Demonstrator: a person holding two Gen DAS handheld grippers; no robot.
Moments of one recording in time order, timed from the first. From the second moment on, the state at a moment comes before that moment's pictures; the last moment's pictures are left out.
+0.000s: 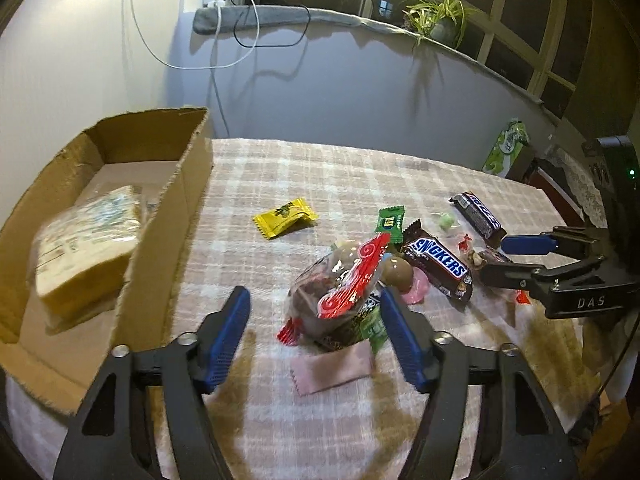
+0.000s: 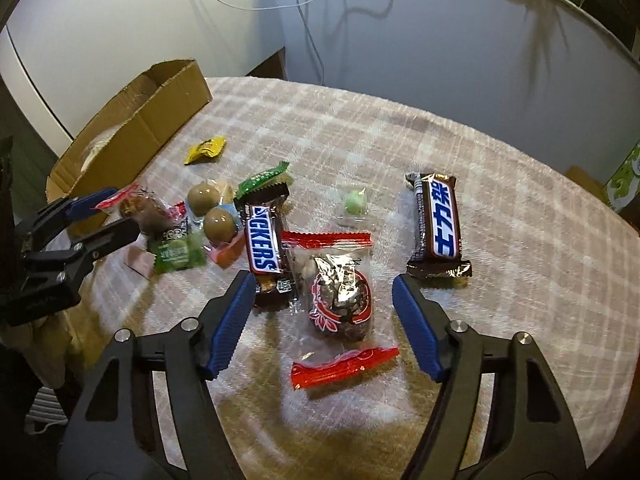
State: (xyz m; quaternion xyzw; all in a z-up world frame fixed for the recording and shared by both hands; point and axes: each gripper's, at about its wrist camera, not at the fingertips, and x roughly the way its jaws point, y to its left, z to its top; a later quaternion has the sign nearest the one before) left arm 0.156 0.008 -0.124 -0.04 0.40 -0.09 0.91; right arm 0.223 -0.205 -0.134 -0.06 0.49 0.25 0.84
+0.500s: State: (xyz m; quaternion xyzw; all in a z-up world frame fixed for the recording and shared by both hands) left arm 0.161 0.000 -0.127 -0.04 0.40 -0.09 0.91; right arm 0.231 -0.213 -0.148 -0.04 0.51 0.25 0.82
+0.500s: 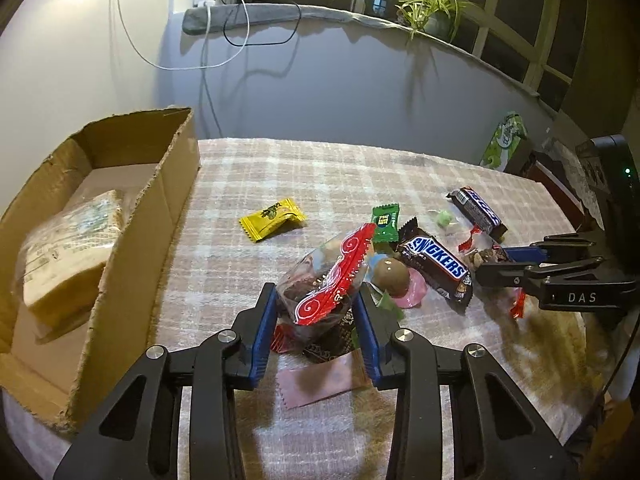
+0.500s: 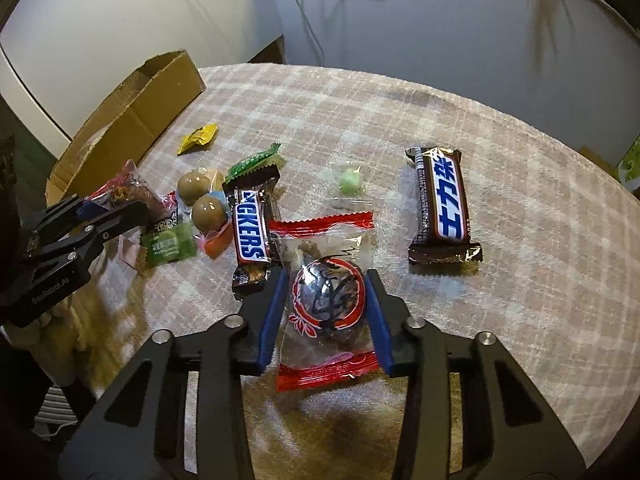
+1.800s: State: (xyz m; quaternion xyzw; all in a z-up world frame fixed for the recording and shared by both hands) left arm 0.100 0.111 -0.059 -0.06 0.31 -0.01 0.95; right arm 0.211 -0.075 -0.042 -0.06 0.40 0.35 0.84
